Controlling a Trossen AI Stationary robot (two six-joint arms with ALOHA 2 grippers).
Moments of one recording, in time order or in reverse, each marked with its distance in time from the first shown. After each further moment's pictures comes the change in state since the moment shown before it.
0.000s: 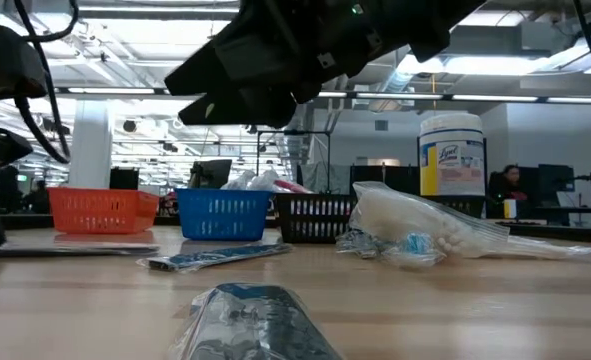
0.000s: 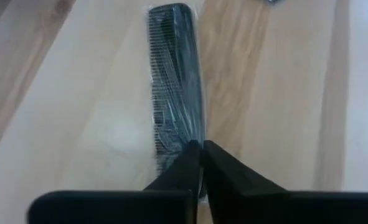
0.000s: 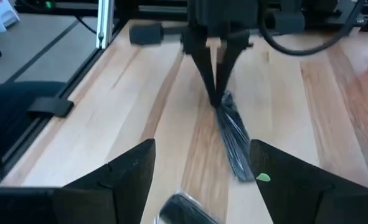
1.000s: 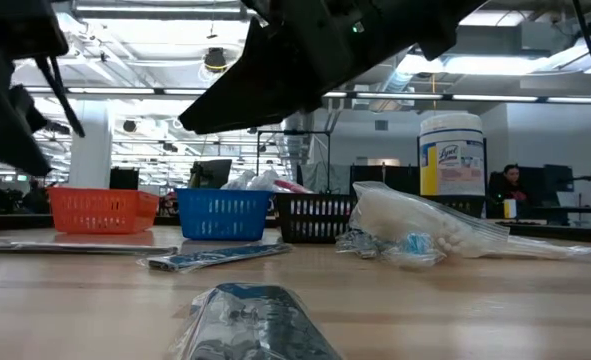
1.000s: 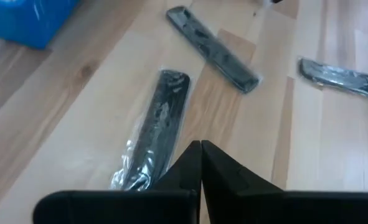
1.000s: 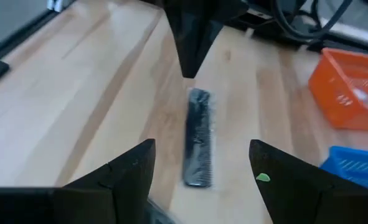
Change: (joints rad) left arm 0.033 -0.193 -0.051 0.078 -0.108 -0.014; right arm 0.016 0.000 0.000 -0.038 0.170 -0.192
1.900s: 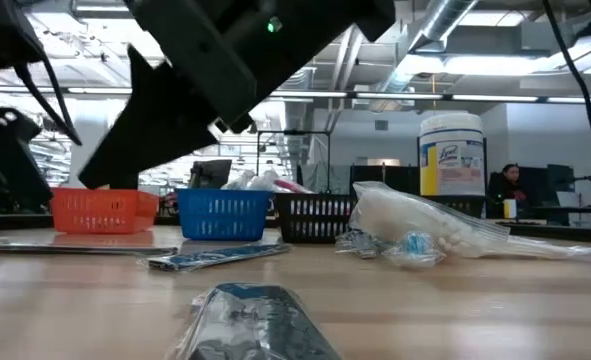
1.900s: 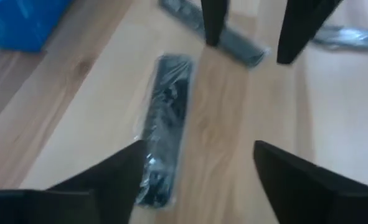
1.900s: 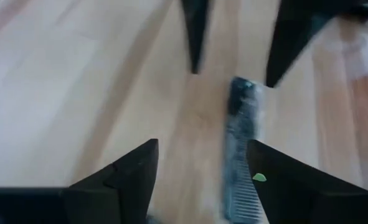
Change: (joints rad) left arm -0.053 0.059 -0.070 0.105 -0.052 0.087; right arm 0.016 0.278 0.449 -0.378 0.010 0.006
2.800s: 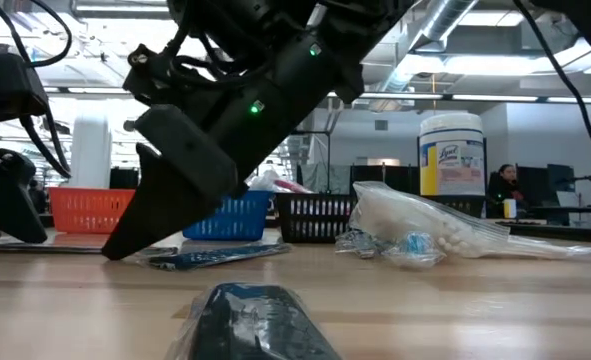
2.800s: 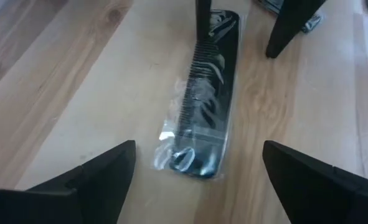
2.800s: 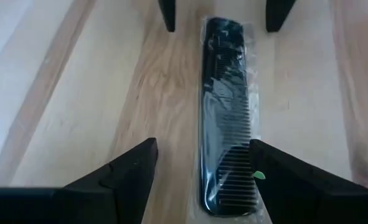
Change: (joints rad) left arm 0.017 -0.002 -0.115 0.071 0.057 -0.075; right arm -0.074 0.092 -0.018 -0.003 -0.119 0.119
